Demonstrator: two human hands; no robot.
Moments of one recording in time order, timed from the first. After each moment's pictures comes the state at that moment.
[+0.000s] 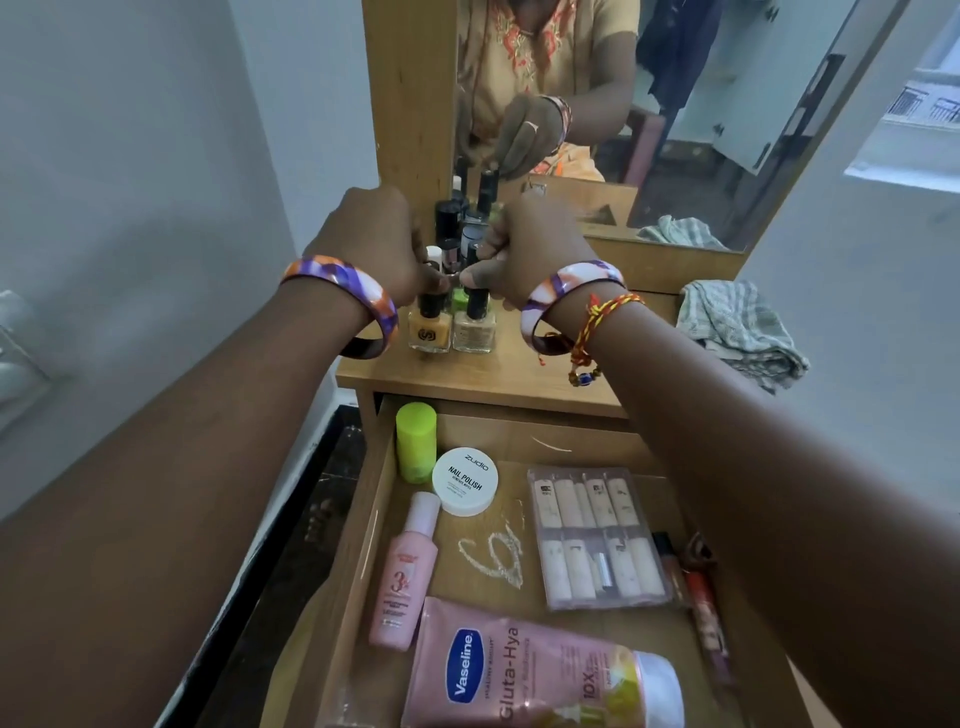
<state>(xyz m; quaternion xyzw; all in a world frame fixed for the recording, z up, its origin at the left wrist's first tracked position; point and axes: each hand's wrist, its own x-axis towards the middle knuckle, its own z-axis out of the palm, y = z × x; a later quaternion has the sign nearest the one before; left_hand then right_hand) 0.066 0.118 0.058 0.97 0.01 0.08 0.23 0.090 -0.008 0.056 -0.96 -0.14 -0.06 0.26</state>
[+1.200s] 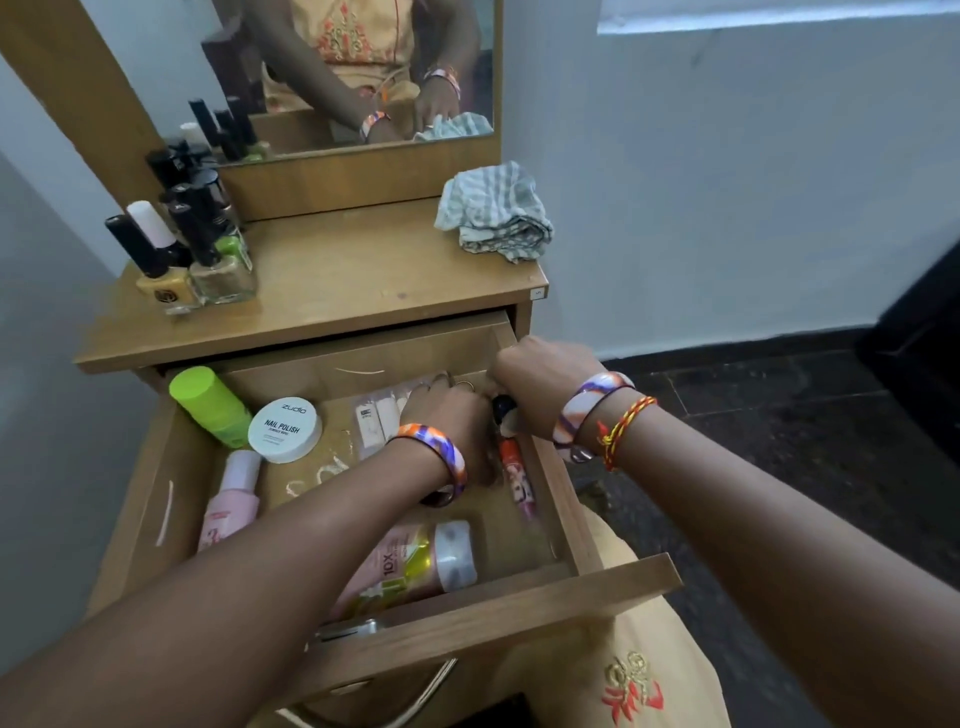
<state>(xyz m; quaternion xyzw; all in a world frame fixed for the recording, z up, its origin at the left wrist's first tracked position) -0.021 -0.091 -0.086 0.95 -0.27 -0.12 -0.04 -0.044 -0.199 -0.034 -0.99 -0.13 0.08 0.04</state>
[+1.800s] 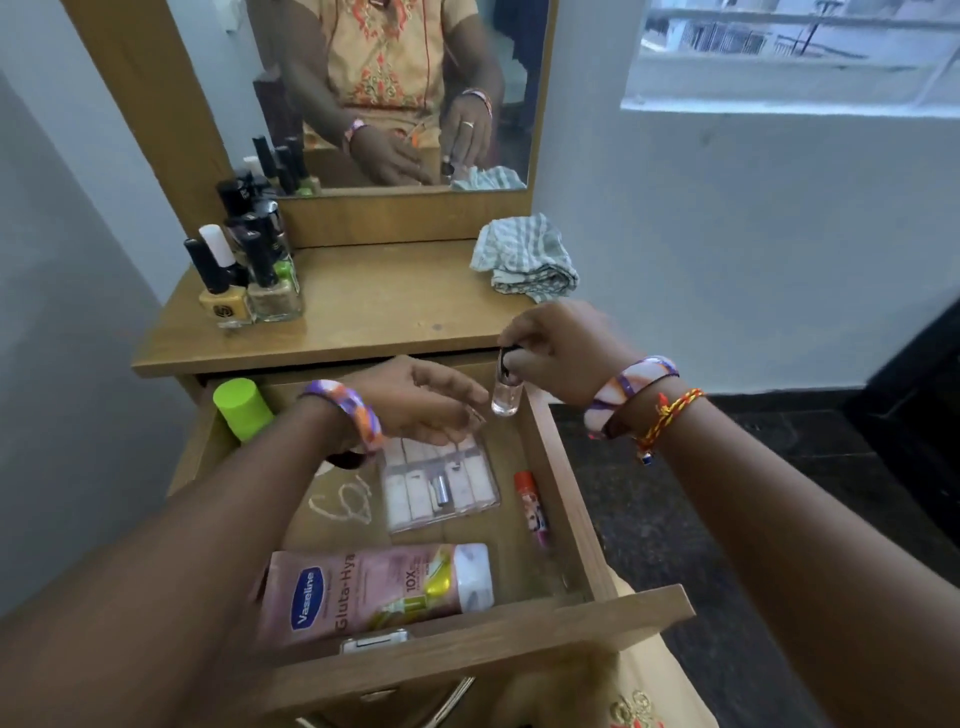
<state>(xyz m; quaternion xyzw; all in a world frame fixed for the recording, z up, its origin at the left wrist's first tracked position) -0.002 -0.021 -0.022 0.81 -0.12 -0.33 0.48 -0.033 -0.195 0.012 -0.98 -0.09 -0.04 0.19</state>
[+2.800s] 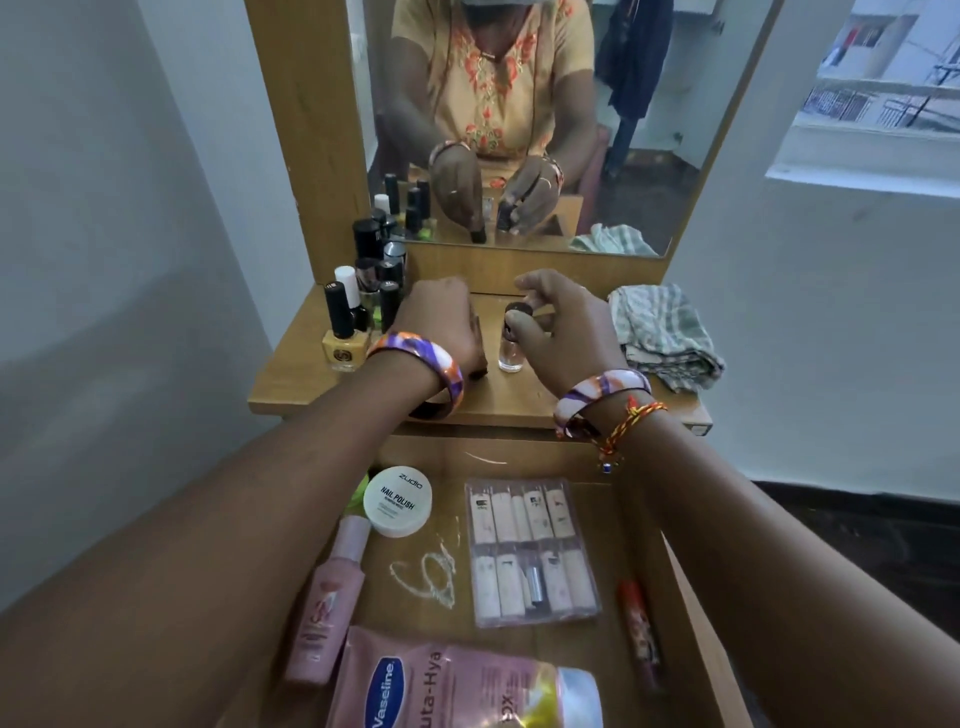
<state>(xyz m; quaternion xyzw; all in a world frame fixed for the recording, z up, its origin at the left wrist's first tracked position) 0.075 0.015 0.021 0.96 -0.03 0.05 0.26 0.068 -0.107 0.006 -0.90 -0.08 -0.16 0.39</state>
